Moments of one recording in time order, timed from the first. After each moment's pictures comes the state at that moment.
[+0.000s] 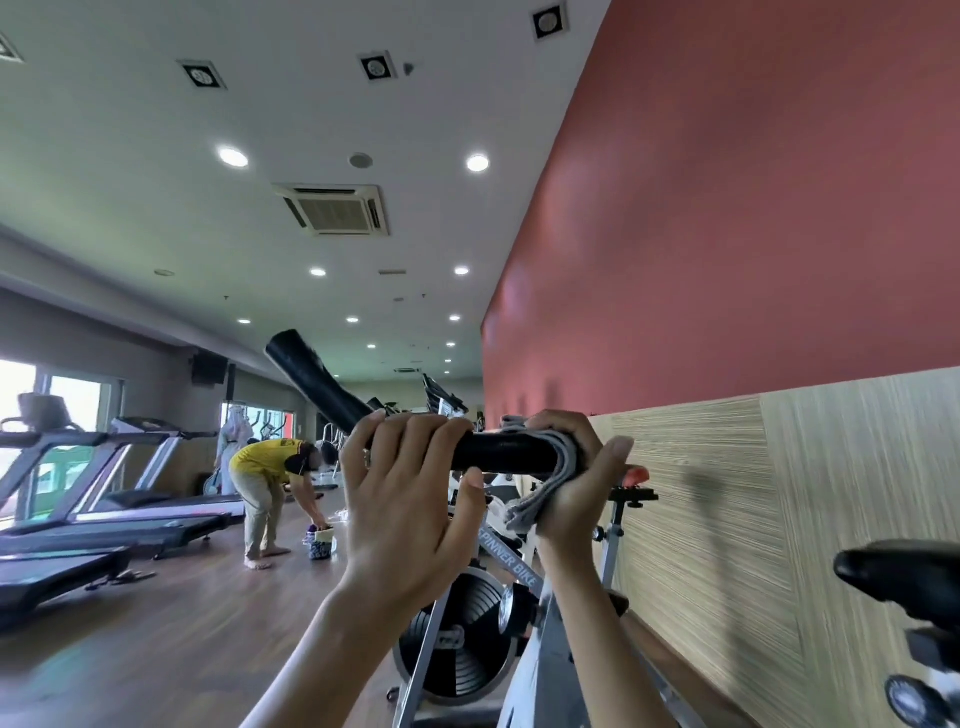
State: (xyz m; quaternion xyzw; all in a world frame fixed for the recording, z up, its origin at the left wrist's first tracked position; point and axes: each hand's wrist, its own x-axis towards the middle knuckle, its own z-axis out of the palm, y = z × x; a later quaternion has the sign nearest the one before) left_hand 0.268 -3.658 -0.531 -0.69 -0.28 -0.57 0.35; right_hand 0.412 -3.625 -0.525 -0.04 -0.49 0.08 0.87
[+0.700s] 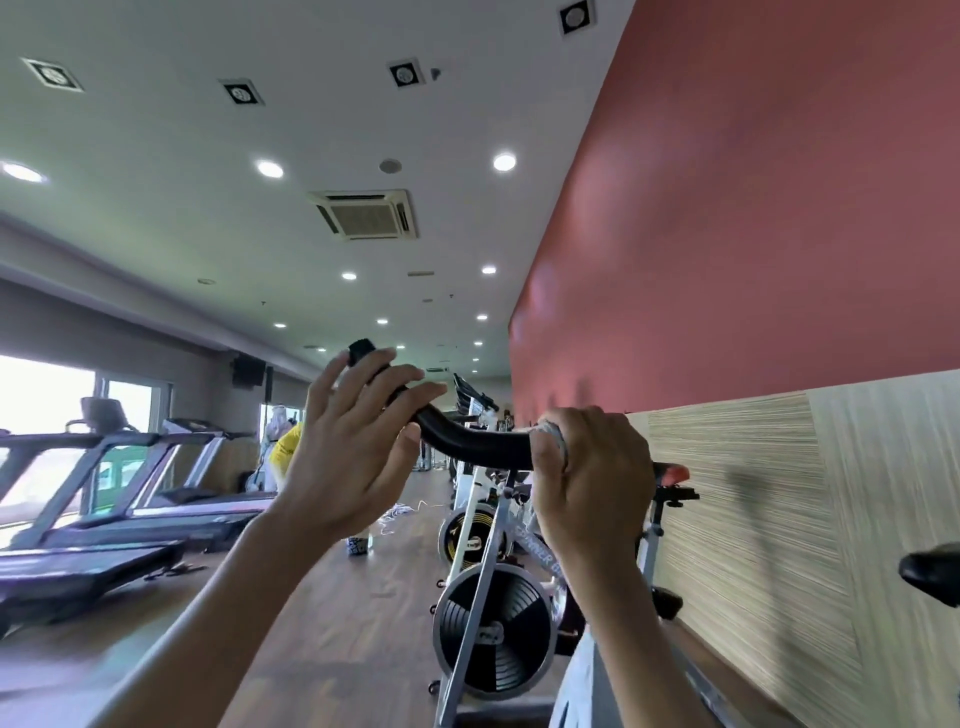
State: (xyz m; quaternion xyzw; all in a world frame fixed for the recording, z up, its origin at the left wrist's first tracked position) left_hand 0.167 -3.637 -0.480 -0.73 -0.25 -0.48 0.43; right_hand 0.376 -3.658 -0.519 -0.38 -0.45 -0.47 0.66
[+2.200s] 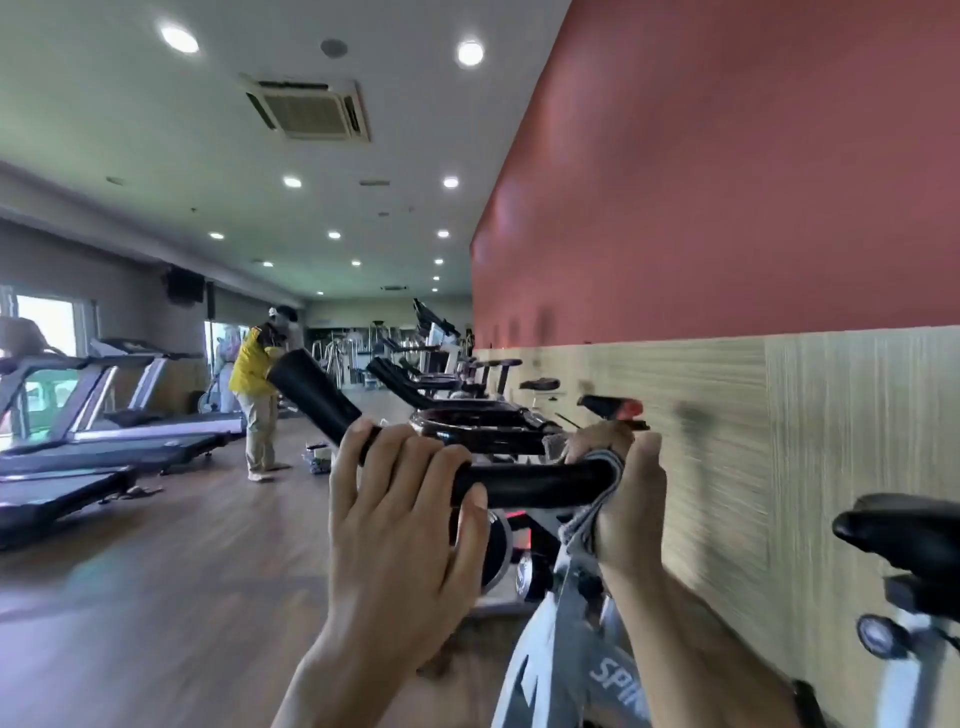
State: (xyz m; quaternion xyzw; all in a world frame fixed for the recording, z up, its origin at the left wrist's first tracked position) left_hand 0.236 -3.662 -0.511 -0.72 -0.30 -0.54 0.33; right_hand 0.419 -3.650 -0.516 -0.22 -0.55 0.05 0.81
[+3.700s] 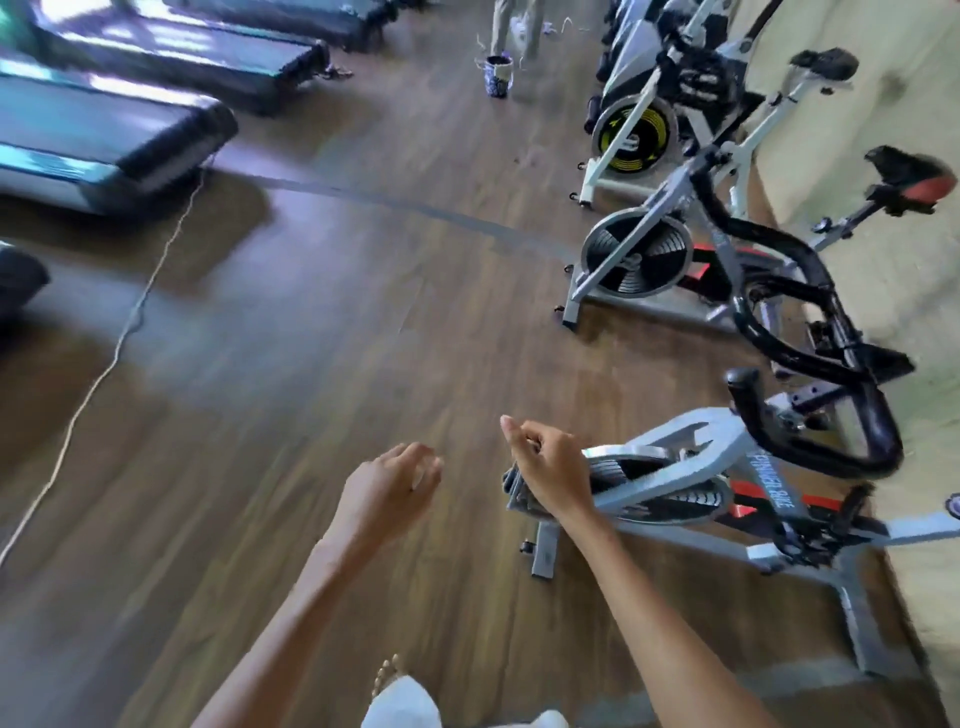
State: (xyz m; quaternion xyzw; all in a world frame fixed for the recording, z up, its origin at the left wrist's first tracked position) left_hand -0.142 -3.760 -0.449 -0.67 -0.70 -0.14 -0.22; right_hand 0.064 -3.713 -0.461 -0.61 -0.68 0.26 0.32
